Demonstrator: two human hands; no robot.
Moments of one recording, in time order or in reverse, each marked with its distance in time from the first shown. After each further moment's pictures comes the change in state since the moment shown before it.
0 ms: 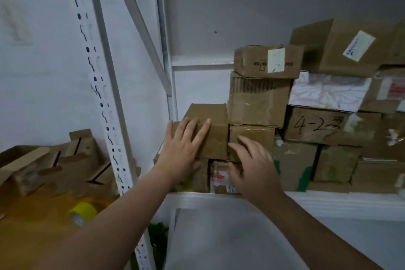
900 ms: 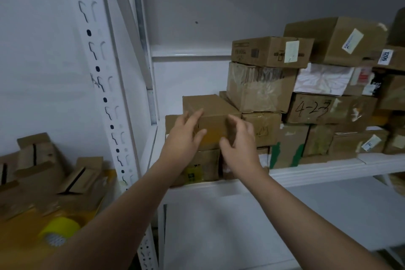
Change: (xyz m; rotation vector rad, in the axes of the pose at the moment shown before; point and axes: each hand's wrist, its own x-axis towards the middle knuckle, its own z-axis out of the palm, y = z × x) left_hand -0.009 -0.045 0.001 -1.003 -0.011 -0.190; right_hand 0.030 -0.099 0.023 0.409 0.133 0.457
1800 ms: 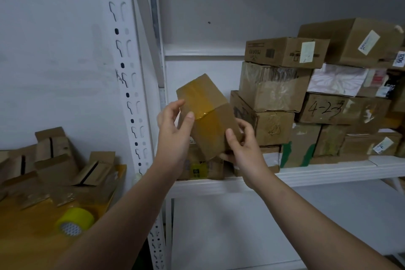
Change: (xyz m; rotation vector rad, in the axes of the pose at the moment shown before) left_hand -0.039 0.015 -0.046 -0.790 0.280 -0.199; right_hand -0.018 -0.010 0.015 0.585 -0.187 0.211
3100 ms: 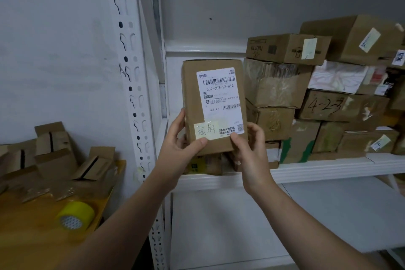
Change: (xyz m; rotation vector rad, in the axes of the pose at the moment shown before) left_hand -0.019 -0.036 -0.021 -0.178 -0.240 -0.094; right_hand -0.021 0.012 0.005 0.188 0.178 -0.084
